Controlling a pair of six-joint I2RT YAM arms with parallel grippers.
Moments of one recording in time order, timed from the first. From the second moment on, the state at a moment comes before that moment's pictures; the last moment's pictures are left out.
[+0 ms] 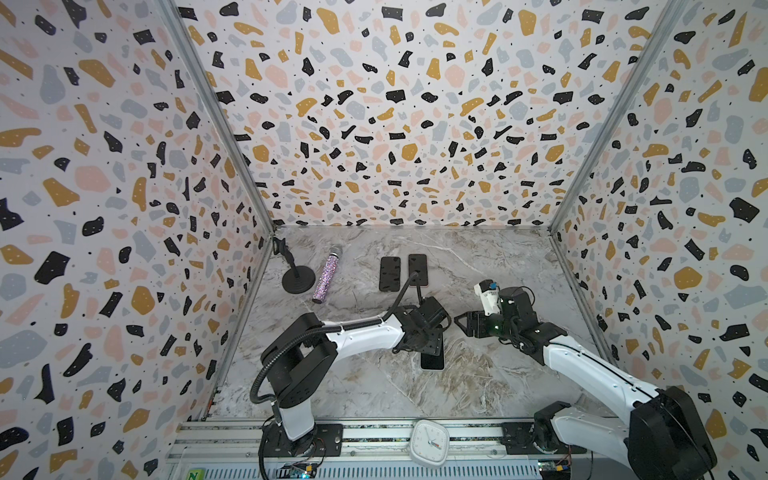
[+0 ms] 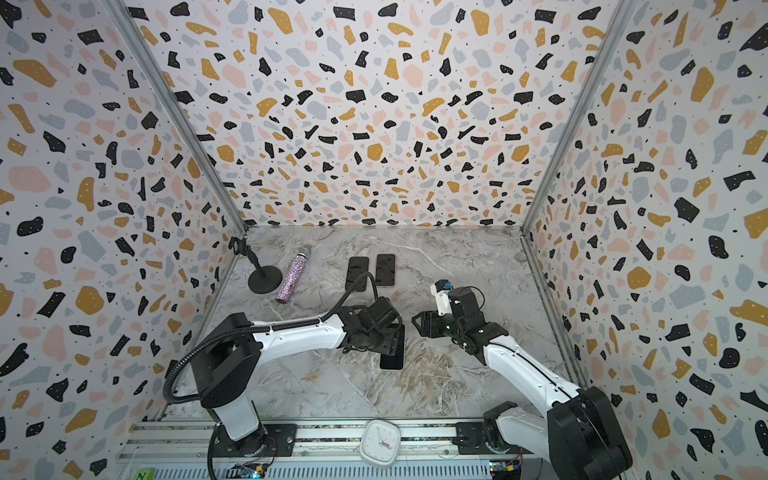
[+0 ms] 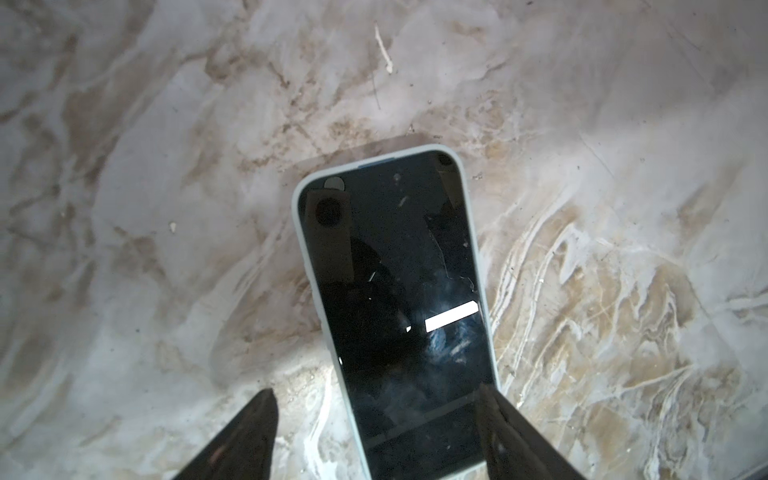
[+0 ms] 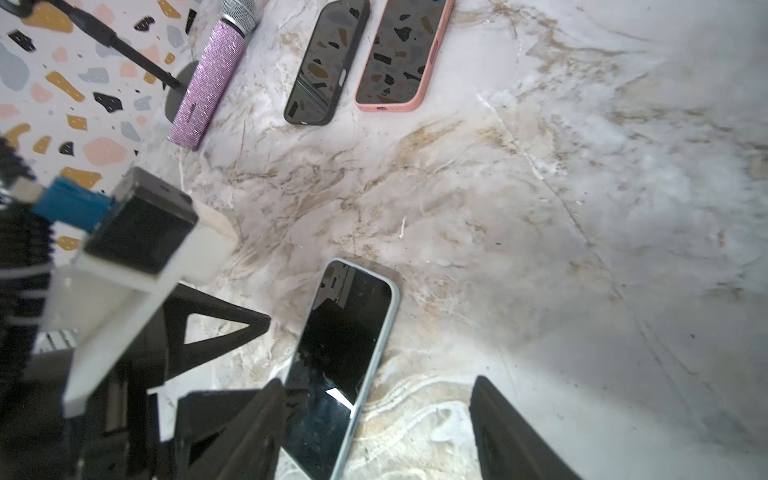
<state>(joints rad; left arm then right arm) -0.98 1.78 1.16 -0.55 -0.07 -0.69 0.43 1.12 0.59 -0.19 -0.34 0.36</state>
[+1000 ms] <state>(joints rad) -1.13 1.97 1.38 -0.76 -0.16 -0.82 0.29 1.06 0.44 -0.16 -0.41 0.36</state>
